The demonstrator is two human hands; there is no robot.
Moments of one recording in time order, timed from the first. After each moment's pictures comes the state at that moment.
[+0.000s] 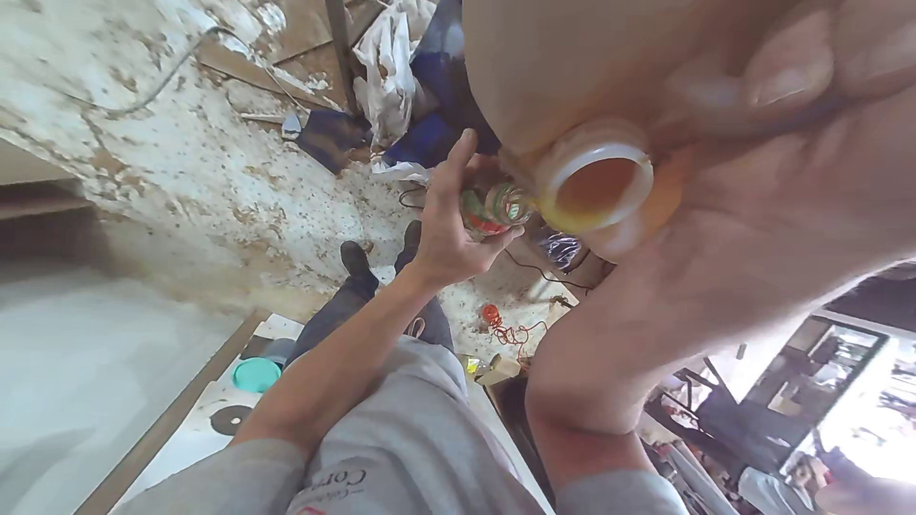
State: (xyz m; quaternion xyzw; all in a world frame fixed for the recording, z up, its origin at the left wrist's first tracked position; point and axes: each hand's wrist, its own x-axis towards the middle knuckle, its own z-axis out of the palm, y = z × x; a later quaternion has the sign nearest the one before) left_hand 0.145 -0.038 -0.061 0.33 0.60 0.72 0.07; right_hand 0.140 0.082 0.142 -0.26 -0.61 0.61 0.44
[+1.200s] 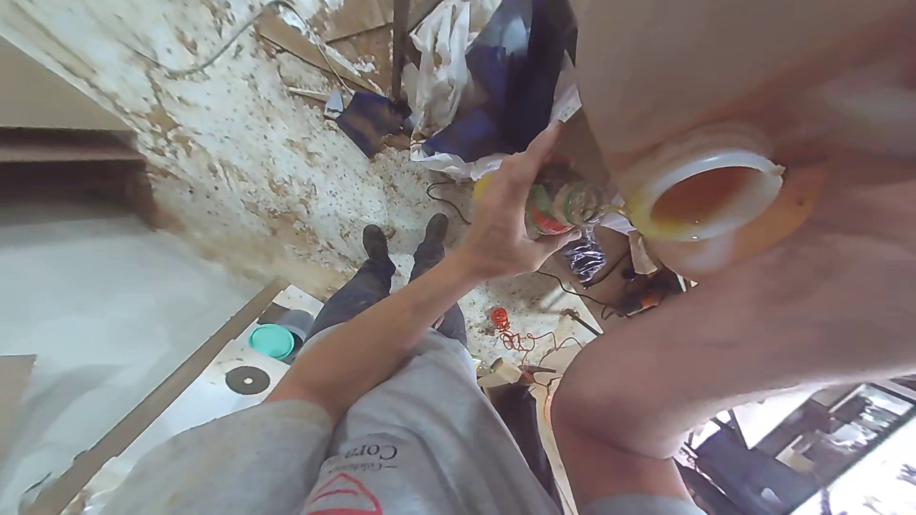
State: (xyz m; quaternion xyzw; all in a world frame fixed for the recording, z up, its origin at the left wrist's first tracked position) left_hand 0.140 -0.036 -0.052 0.32 0.62 0.71 0.08; right_hand 0.173 0.108 0.116 -0.19 -0.64 0.65 0.36
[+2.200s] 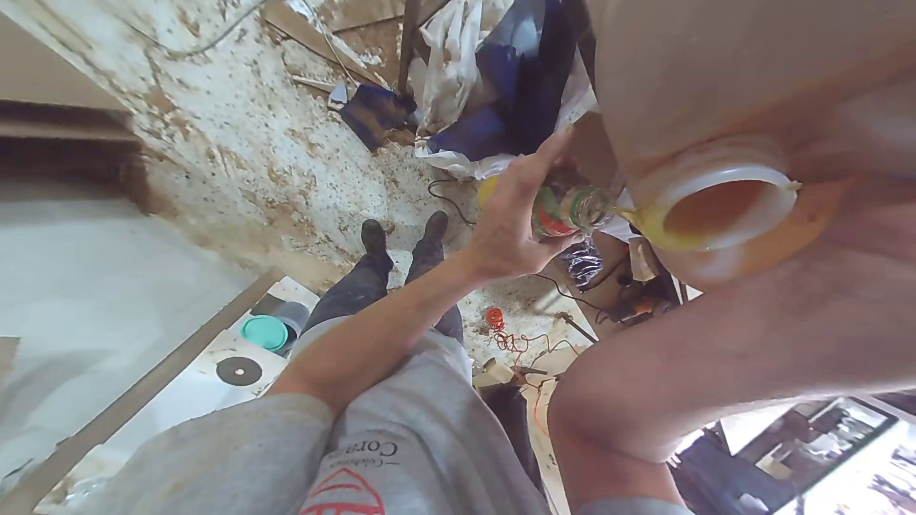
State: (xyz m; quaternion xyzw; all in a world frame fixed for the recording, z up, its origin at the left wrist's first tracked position) left_hand 0.141 -0.038 -0.052 0.31 0.63 0.71 0.09; right_hand 0.179 0.127 0.113 -0.18 -0.63 0.67 0.34
